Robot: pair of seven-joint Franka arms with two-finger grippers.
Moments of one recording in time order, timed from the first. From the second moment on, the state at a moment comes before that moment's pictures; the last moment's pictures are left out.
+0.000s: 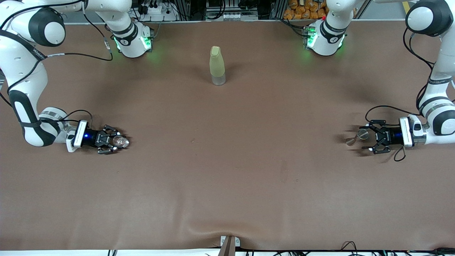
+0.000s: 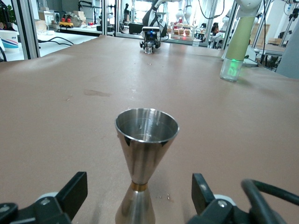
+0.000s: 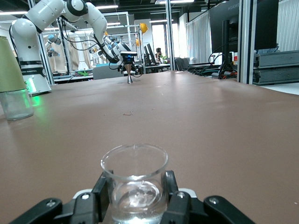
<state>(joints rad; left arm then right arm) 0.58 0.89 -0.09 -1.58 -0.88 1.55 2.45 -0.41 0.92 -0.03 -1.76 1.23 1.56 -2.64</state>
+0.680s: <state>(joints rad) 0.57 0.92 -0.10 -1.58 -0.89 1.56 2.45 -0.36 0.91 -0.01 -1.66 1.24 1.51 -2.53</state>
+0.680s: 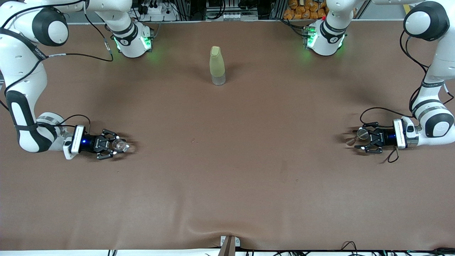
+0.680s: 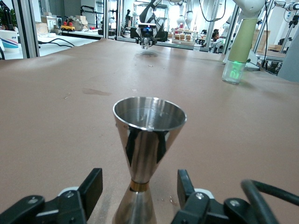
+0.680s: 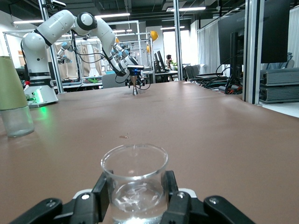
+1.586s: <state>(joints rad) 0.56 0.92 -0.10 -1.57 -0.89 1.57 2.47 -0.12 0.76 -0.01 -1.63 1.42 1.65 -2.29</state>
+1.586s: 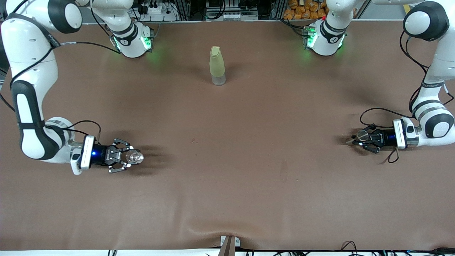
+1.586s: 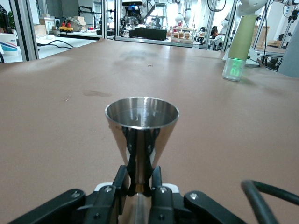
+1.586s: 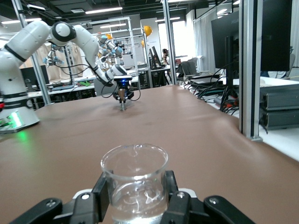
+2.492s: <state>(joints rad) 0.51 0.83 -0.28 -1.55 -0.90 1.60 2.43 0.08 0.58 -0.01 -1.77 1.66 1.88 -2.19</state>
